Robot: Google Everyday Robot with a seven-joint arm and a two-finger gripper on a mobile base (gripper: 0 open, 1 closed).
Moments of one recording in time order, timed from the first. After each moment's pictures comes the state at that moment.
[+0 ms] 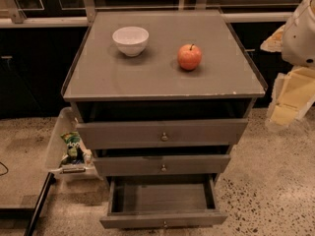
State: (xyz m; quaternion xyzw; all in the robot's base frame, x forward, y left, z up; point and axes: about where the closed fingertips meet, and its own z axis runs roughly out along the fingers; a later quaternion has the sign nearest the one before) arm 0.438 -0.217 0.976 -0.60 0.78 -0.03 0.16
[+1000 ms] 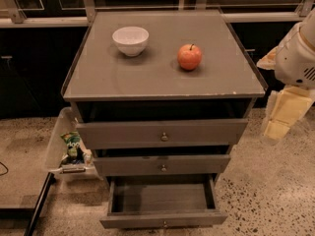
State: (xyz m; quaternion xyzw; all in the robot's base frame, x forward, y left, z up) arm 0.434 -0.219 0.940 -0.59 0.79 -0.01 0.15
